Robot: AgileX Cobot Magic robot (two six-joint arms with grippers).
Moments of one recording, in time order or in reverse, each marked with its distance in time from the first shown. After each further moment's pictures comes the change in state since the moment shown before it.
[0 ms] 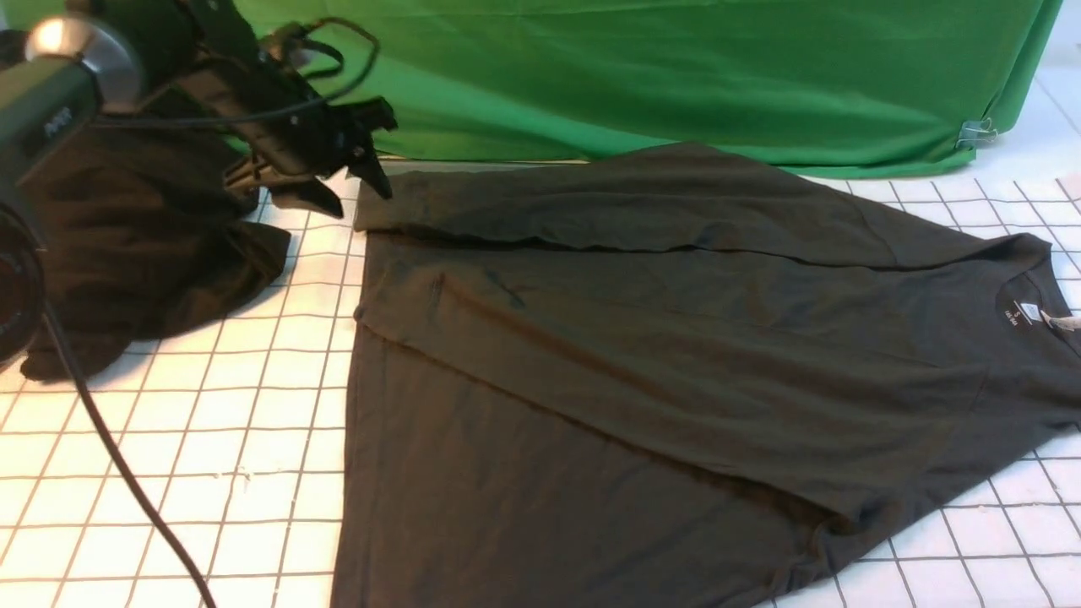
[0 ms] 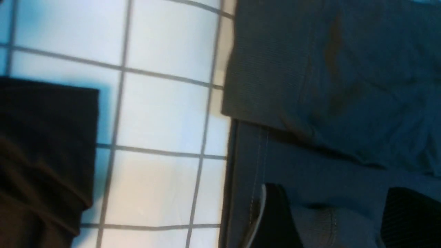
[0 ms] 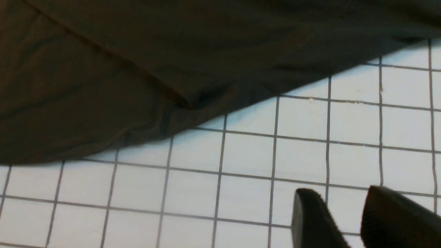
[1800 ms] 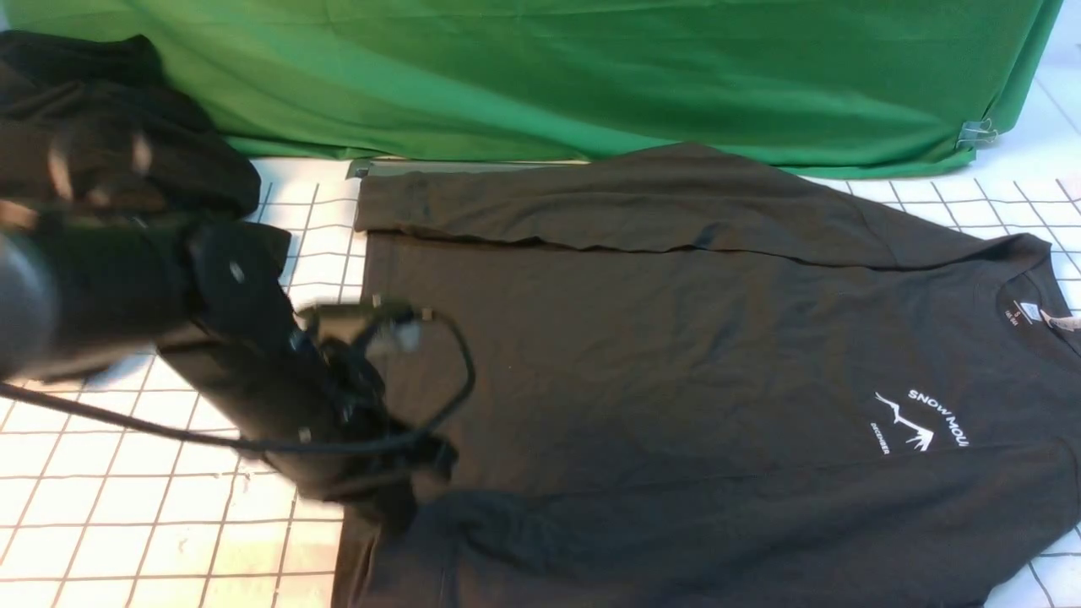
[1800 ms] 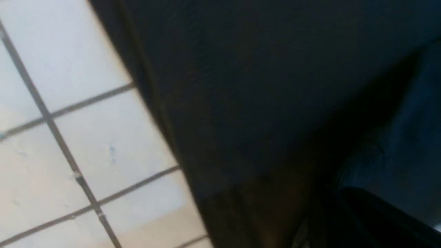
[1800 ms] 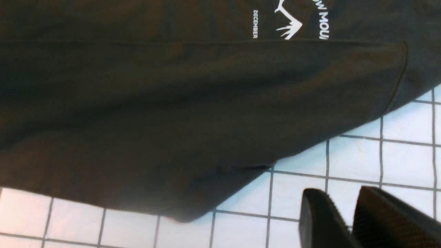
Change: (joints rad) right arm 0.000 0.000 0.000 -0.003 0.021 -0.022; left arm -0.322 -0.689 1.077 -0.005 -0.146 0.373
